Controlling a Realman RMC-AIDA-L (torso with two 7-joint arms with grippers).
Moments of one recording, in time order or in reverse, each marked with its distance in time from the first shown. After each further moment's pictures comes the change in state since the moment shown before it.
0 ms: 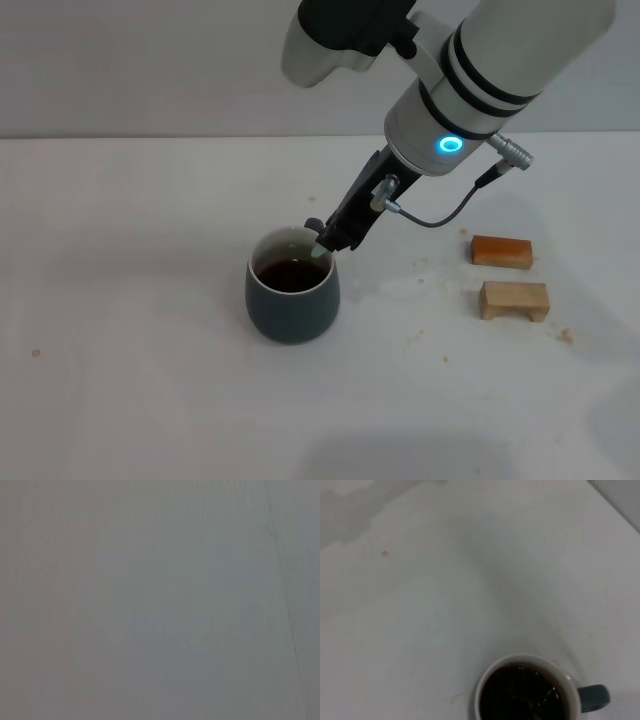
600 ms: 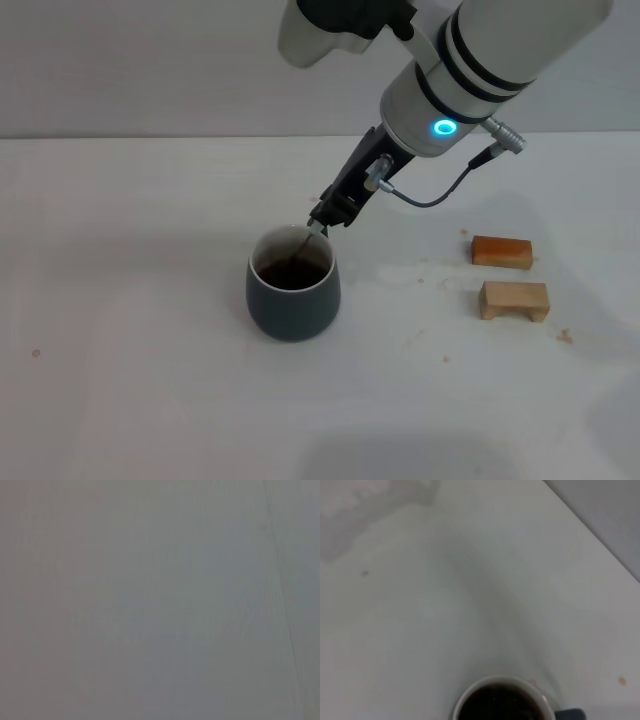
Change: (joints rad) left arm -0.003 -0.002 0.002 0.002 0.000 0.000 0.002; right arm 0.003 0.000 0.010 0.005 -0.028 -0.044 -0.005
